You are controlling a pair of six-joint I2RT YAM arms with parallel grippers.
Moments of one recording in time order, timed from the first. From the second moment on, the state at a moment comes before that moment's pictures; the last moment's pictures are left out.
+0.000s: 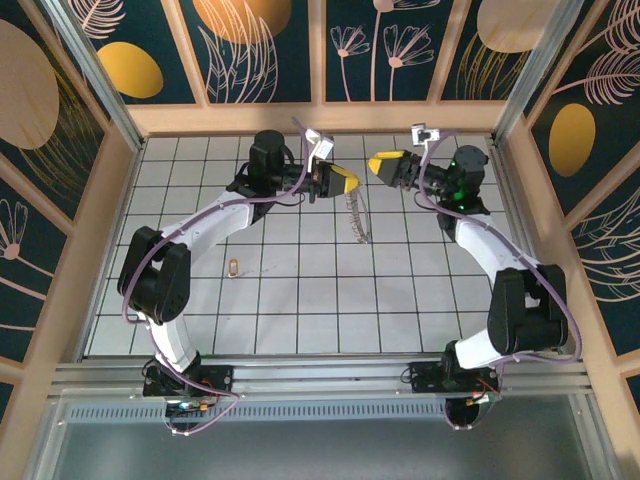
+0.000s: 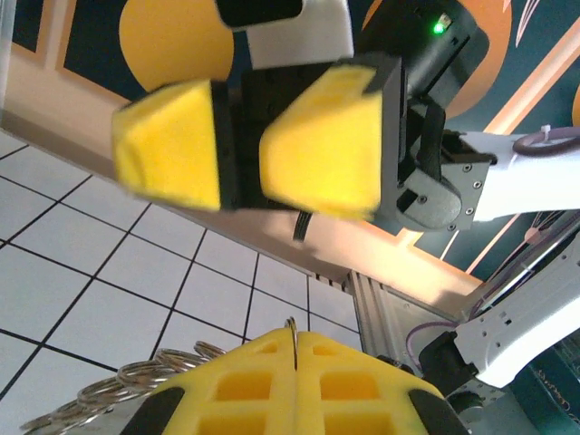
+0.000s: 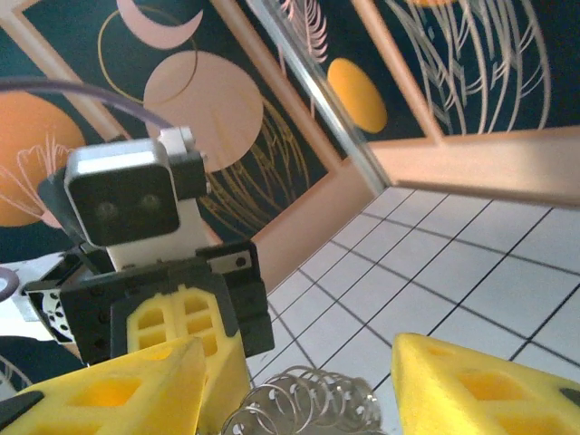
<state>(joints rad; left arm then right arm) -0.53 1.81 1.37 0.33 1.06 -0.41 0.13 1.46 0.96 0.62 -1.03 0.66</state>
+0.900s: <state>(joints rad) -0.53 1.81 1.47 0.23 1.10 -0.27 0.15 1.39 0.86 0.69 -1.15 0.66</state>
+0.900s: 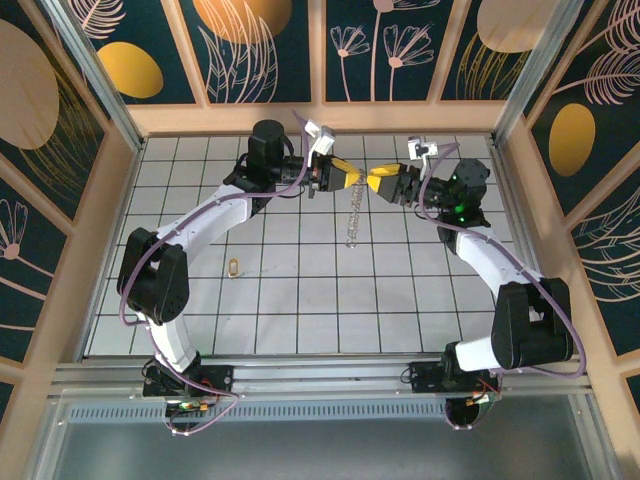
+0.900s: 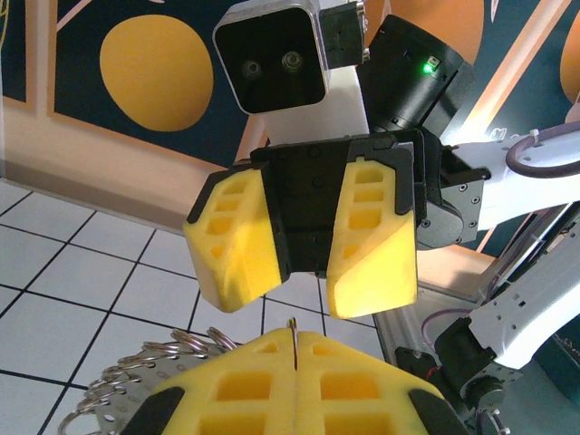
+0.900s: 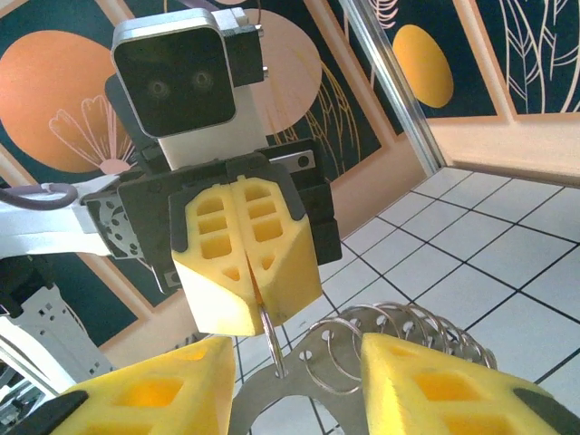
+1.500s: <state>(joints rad) -0.53 1.81 1.47 0.22 1.12 -0.27 0.19 1.40 0.89 0.70 -1.15 0.65</state>
